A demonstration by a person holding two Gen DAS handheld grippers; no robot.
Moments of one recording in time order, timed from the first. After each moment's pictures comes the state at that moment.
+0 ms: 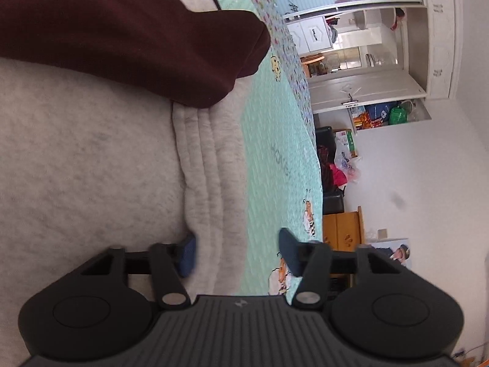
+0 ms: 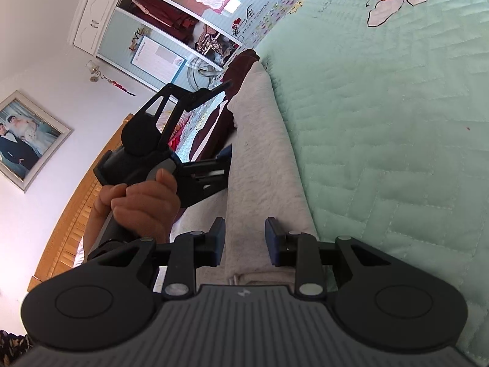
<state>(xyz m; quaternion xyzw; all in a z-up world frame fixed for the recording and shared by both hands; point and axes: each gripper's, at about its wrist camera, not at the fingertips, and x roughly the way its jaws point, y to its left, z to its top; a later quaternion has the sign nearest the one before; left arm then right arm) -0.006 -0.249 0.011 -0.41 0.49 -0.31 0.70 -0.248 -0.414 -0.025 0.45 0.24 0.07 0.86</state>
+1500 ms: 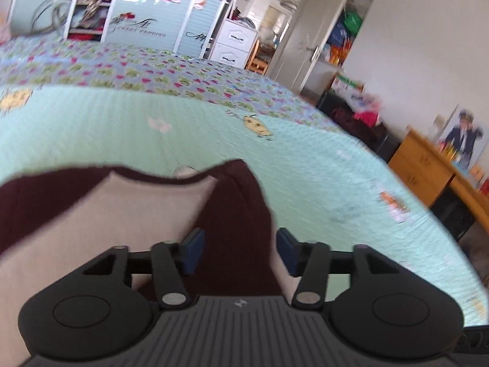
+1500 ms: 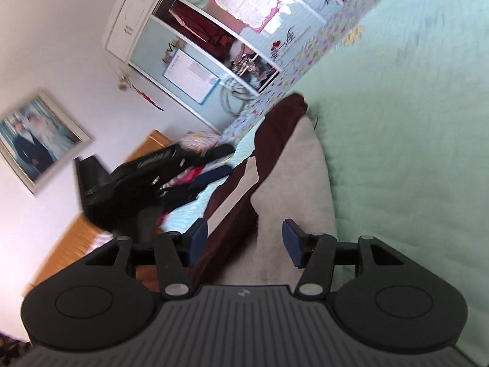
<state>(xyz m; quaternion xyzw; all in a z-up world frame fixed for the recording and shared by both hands) 0.147 -0.264 0.077 -0.04 0.33 -0.38 0.86 -0.079 -0.469 -0.030 0.45 0.17 0.13 0.87</state>
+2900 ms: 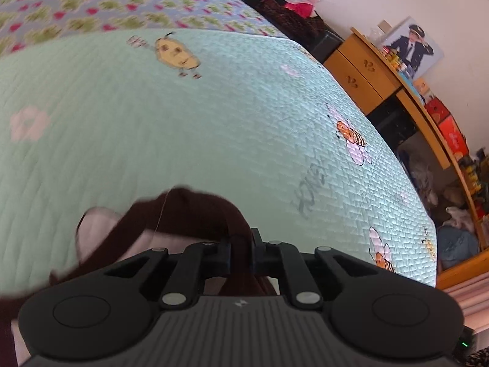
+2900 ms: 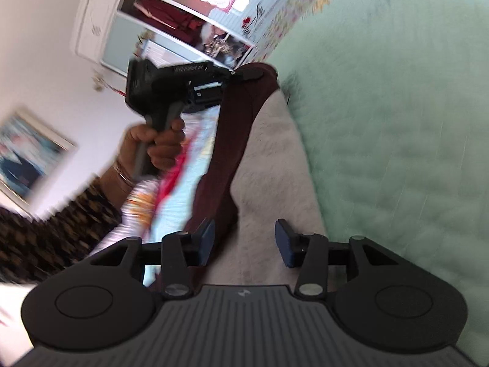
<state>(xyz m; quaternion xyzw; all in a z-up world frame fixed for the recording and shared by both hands) 0.276 -0.398 0.085 0.05 0.49 -0.55 0.67 -0.083 -0.471 -0.004 0.43 0.24 0.07 0.87</state>
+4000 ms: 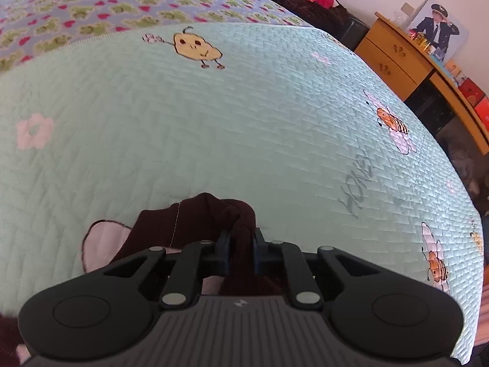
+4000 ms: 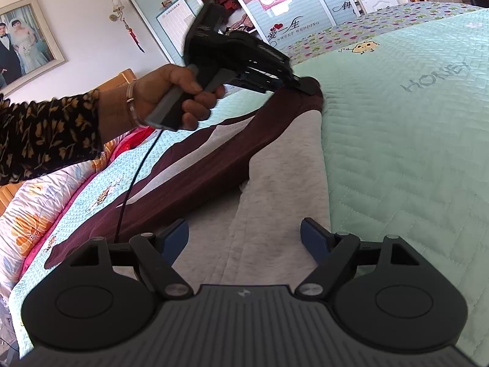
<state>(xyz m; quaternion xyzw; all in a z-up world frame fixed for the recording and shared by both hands) 0.276 -0.417 0.048 0.10 0.48 -0.50 0.71 -0.073 -0.436 0.007 0.25 0.25 0.07 0.93</state>
